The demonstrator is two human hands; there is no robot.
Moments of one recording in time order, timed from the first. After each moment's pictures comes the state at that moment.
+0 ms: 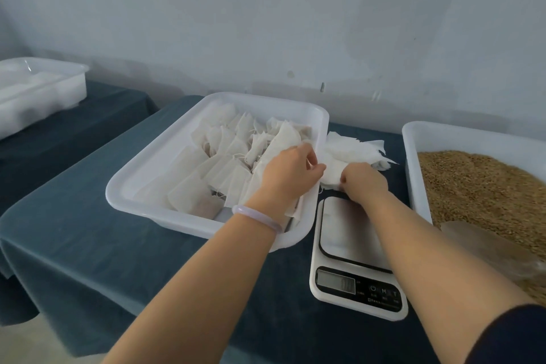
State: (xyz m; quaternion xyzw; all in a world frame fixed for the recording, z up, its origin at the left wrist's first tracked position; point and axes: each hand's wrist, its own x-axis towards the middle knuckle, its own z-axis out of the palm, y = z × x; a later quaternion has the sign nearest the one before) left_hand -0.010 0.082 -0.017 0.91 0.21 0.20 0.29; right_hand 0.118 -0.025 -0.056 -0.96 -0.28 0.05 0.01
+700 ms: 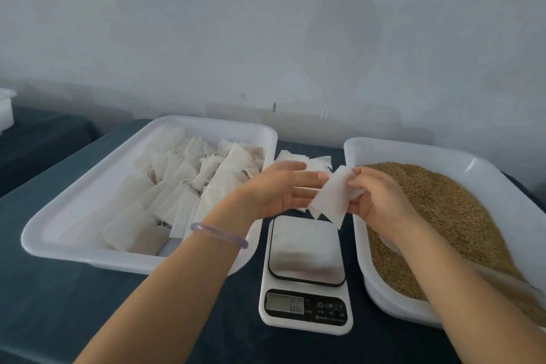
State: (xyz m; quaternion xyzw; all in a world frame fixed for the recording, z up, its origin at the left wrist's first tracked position) left_hand 0.007 0.038 0.024 0.60 0.09 -0.05 0.80; right_hand 0.081 -0.135 0.020 -0.62 -0.16 0.23 0.73
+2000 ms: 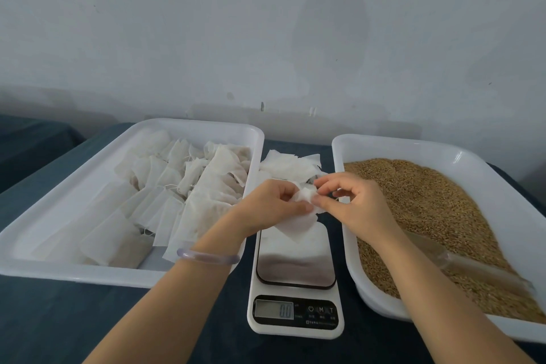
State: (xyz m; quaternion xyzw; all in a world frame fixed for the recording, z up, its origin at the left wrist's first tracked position) left_hand 0.011 0.029 -0.005 0.83 0.04 0.01 0.56; right_hand 0.072 -0.139 -0.001 -0.78 -0.35 -0.03 0.52
